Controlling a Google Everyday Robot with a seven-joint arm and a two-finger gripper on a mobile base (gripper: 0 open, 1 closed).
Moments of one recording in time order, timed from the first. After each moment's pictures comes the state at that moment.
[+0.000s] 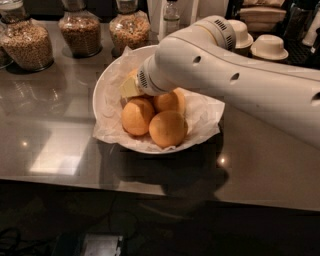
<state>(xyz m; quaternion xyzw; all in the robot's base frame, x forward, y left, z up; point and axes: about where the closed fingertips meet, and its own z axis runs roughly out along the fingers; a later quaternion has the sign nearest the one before) 0.622 0.050 0.881 -0.24 0.88 0.13 0.38</state>
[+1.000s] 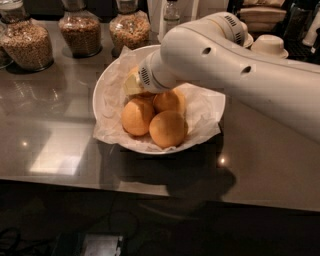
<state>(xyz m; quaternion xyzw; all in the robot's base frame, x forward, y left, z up) 0.615 0.047 0.896 -0.25 0.88 0.14 0.39</state>
